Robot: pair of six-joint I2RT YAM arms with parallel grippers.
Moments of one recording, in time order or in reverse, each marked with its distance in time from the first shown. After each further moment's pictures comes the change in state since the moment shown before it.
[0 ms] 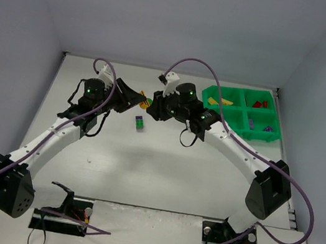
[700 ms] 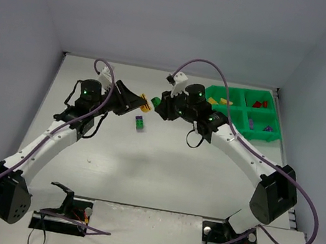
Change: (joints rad) left arm 0.001 -0.042 -0.006 -0.027 0.082 0.010; right arm -0.045 -0.058 -0.067 0.031 -0.015 -0.061
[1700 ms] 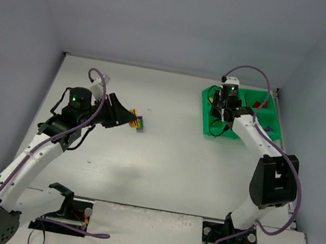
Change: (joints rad) left arm 0.000 -0.211 0.003 -0.347 0.021 0.220; right arm -0.393 0.073 -0.026 -0.162 0.437 0.057
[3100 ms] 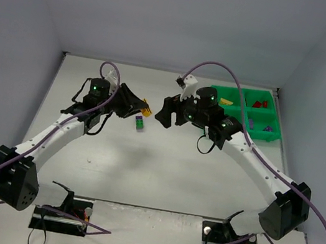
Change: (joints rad) left arm 0.000 0.307 0.042 0.230 -0.029 -0.267; right arm 0.345 -0.221 -0.011 0.043 -0.489 -0.023
